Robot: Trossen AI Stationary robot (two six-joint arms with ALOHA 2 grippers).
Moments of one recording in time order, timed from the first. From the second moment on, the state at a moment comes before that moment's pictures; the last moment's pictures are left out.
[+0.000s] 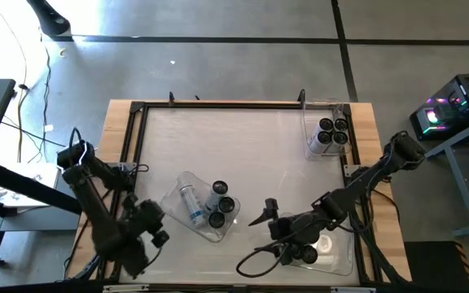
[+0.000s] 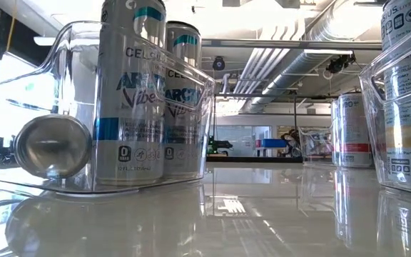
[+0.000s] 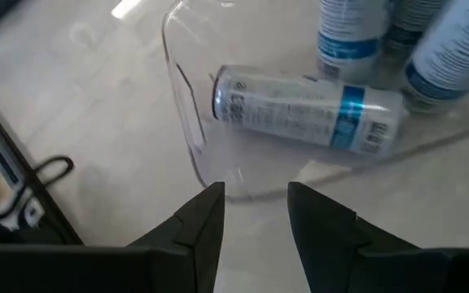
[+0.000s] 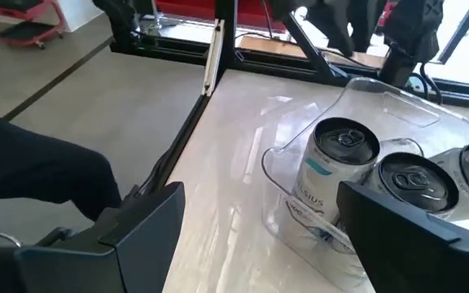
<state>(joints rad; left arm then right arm) -1.01 1.63 1.31 -1.56 -0.60 -1.81 0.62 1.54 1.11 -0.02 0.35 0.13</state>
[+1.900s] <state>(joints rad) -0.40 1.61 0.96 -0.86 -0.23 0.53 0.66 1.54 1.11 0.03 0.37 0.15</state>
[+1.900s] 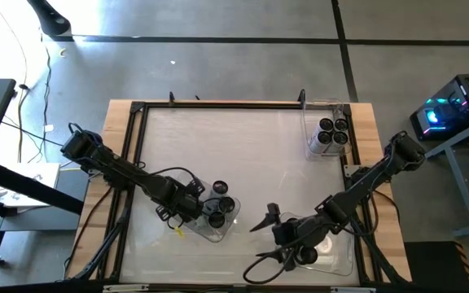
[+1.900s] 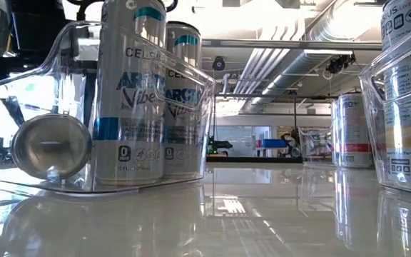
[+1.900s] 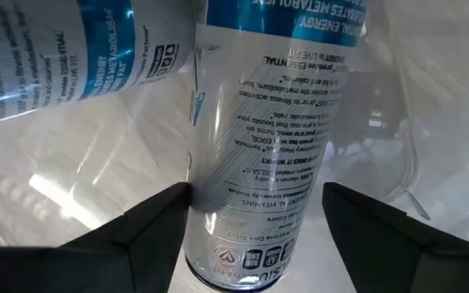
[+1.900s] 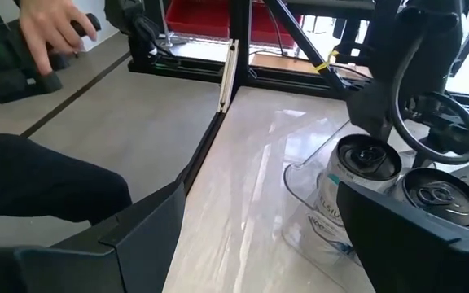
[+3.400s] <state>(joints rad) -0.46 1.62 0.99 -0.88 -0.35 0.77 0.68 1.55 1.11 0.03 0.38 0.15</state>
